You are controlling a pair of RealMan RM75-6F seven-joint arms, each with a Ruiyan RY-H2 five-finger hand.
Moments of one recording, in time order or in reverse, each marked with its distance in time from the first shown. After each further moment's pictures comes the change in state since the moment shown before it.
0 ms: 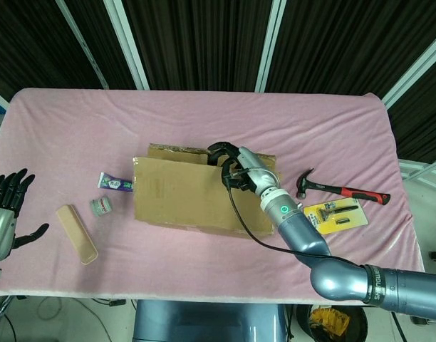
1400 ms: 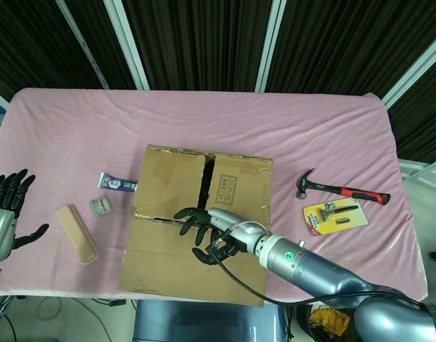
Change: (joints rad) left arm 0.005 -0.003 -0.005 0.010 0.011 -0.001 0.002; right arm 0.027 0.422 0.007 -0.262 -0.093 -0.506 0.277
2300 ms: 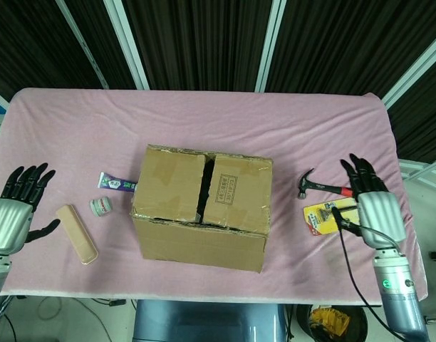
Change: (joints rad) left arm -0.073 0.065 -0.013 -0.102 0.047 -0.079 0.103; right arm -0.674 -0.346 -0.514 0.322 -1.010 1.212 -0.495
